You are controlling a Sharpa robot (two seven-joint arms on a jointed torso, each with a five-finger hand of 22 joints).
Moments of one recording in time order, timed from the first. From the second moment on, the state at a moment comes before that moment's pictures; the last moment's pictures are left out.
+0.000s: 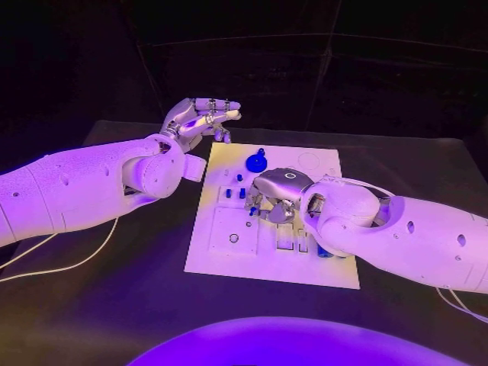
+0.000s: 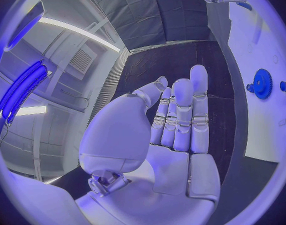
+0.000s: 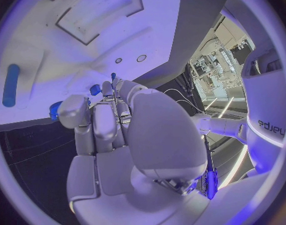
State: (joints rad) left arm 1.22 -0.81 -0.09 1.42 0.01 -0.25 0.50; left_hand 1.31 -0.07 0.42 -0.09 0.05 1.03 0.17 0.14 0.07 1.12 0.10 0.24 0.08 1.25 0.01 1.01 0.49 0.17 1.22 0.11 0.65 0.68; right arm 1.10 -0.60 -0.04 1.63 -1.69 -0.17 -0.21; right_hand 1.50 -0.12 0.50 0.06 0.11 1.16 0.14 0.07 0.07 1.20 0.06 0.20 0.07 1.47 -0.01 1.26 1.05 0.12 1.29 0.08 1.27 0.97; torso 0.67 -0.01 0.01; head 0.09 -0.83
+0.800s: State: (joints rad) left arm 1.22 -0.80 -0.09 1.41 0.01 -0.24 0.50; left_hand 1.31 -0.07 0.42 -0.09 0.05 1.03 0.17 0.14 0.07 1.11 0.10 0.24 0.08 1.25 0.01 1.01 0.49 0.17 1.22 0.11 0.65 0.68; right arm 1.09 -0.58 -0.05 1.62 -1.68 -0.12 -0.19; right_hand 1.49 -0.11 0.50 0.06 0.11 1.16 0.14 0.07 0.07 1.20 0.06 0.20 0.07 1.47 -0.01 1.26 1.05 0.12 1.29 0.08 1.27 0.97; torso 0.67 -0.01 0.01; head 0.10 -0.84
